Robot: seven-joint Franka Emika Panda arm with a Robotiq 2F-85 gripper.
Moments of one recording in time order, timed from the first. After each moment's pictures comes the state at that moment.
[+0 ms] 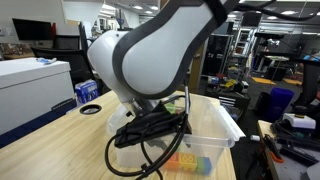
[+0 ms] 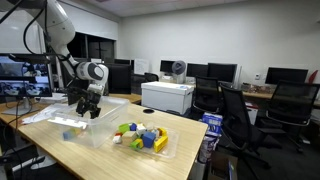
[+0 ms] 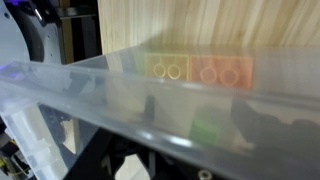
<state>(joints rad) 0.34 0.51 -0.03 -1.99 -0.11 1.92 1.69</state>
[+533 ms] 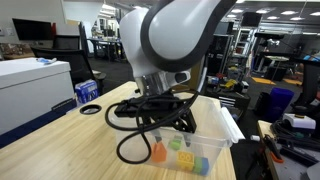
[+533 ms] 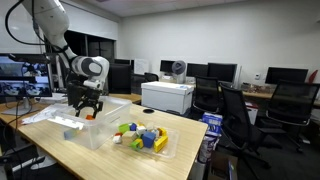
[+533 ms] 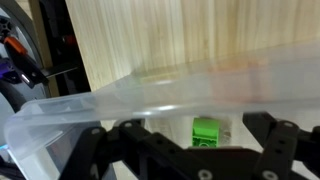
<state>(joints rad) 0.26 0.35 -0.01 -2.17 0.05 2.14 1.79</state>
